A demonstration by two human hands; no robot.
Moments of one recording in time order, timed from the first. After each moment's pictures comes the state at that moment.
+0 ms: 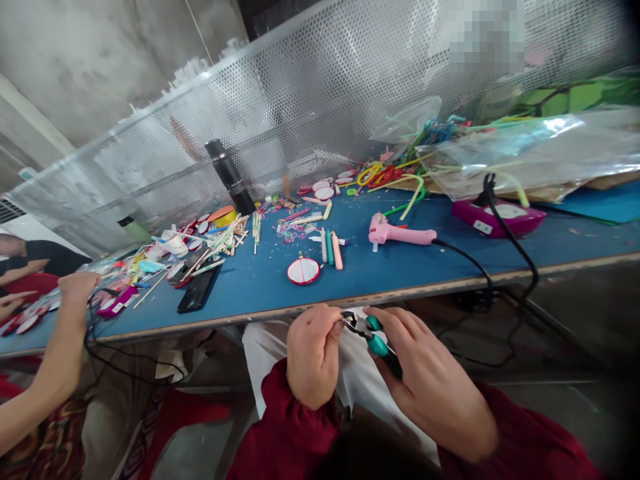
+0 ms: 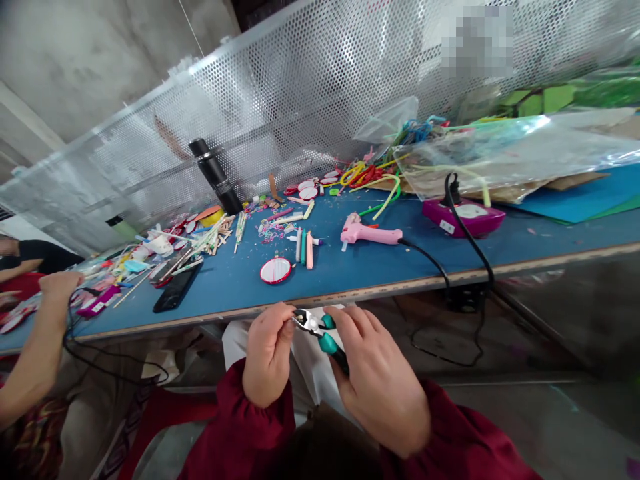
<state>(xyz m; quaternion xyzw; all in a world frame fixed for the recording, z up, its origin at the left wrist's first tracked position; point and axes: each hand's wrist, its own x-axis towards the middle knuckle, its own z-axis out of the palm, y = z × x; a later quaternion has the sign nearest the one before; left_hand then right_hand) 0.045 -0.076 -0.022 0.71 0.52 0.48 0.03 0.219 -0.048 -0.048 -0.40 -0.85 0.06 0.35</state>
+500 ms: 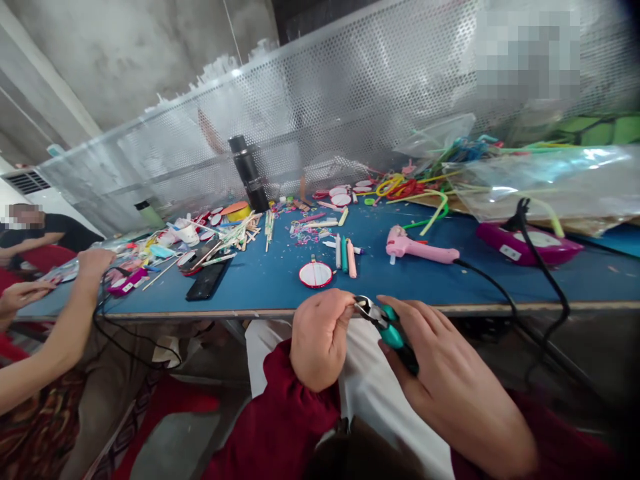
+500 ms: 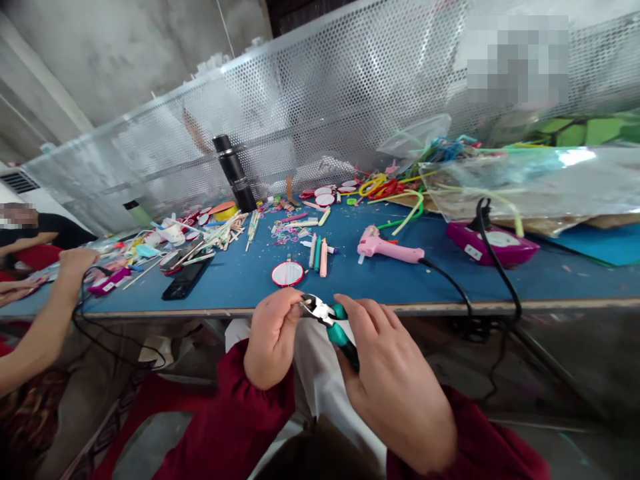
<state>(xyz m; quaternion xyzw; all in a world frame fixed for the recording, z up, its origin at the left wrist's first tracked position) 0.042 -0.061 0.005 0.71 0.51 0.49 0.01 0.220 -0.033 -0.014 -0.37 -0.86 -0.01 0.35</state>
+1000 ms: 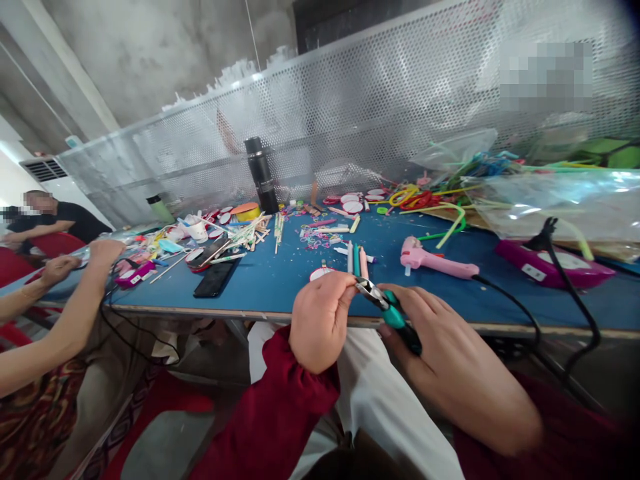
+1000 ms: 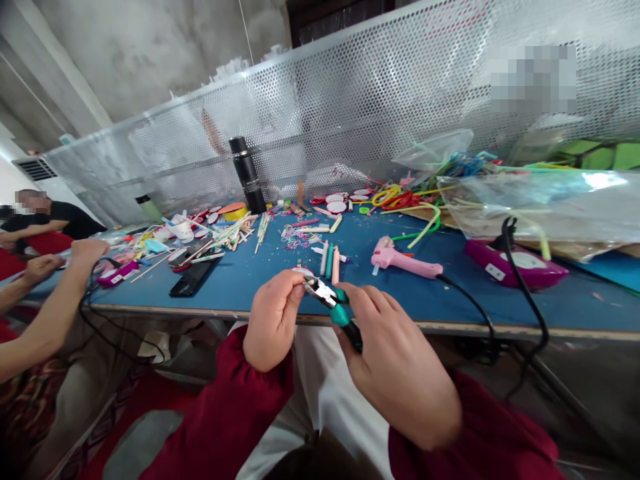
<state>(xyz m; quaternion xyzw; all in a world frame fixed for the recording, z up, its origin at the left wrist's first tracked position) 0.025 -0.043 0.031 0.70 0.50 0.50 0.00 0.204 -0.008 0.012 -0.35 -0.87 -0.02 0.34</state>
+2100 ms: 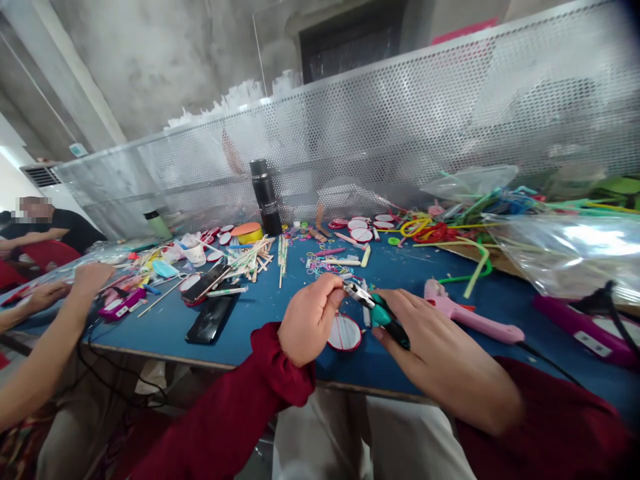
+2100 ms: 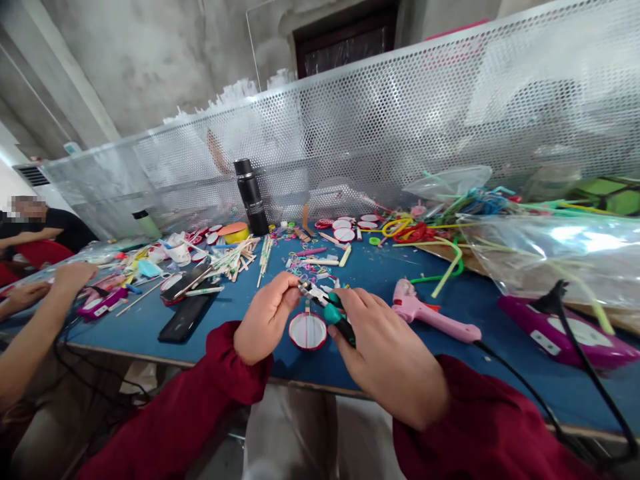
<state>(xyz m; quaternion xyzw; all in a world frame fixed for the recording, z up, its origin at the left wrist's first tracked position) -0.034 0.025 0.065 0.72 0.52 0.45 0.11 0.165 0.072 0.042 -0.34 -0.89 -0.05 0.29</state>
